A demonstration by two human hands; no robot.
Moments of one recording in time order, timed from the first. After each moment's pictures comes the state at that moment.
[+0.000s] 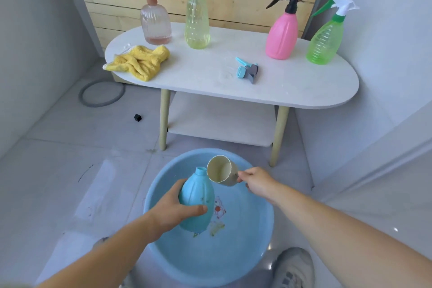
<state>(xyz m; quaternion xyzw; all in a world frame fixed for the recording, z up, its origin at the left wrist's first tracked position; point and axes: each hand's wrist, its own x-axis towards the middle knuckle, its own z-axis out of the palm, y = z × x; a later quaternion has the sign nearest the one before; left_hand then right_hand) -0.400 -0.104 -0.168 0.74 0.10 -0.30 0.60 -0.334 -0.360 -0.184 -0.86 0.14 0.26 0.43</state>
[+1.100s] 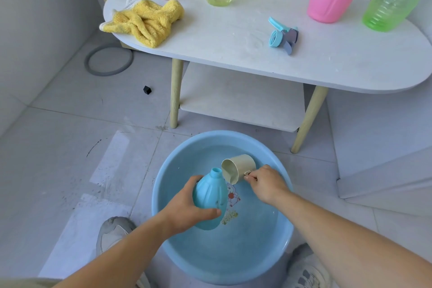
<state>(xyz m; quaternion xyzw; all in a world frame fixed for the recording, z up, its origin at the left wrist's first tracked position) -0.392 -0.102 -0.228 0.77 0.09 -0.31 0.55 -0.321 -0.351 -0.270 -0.95 0.00 0.24 0.19</state>
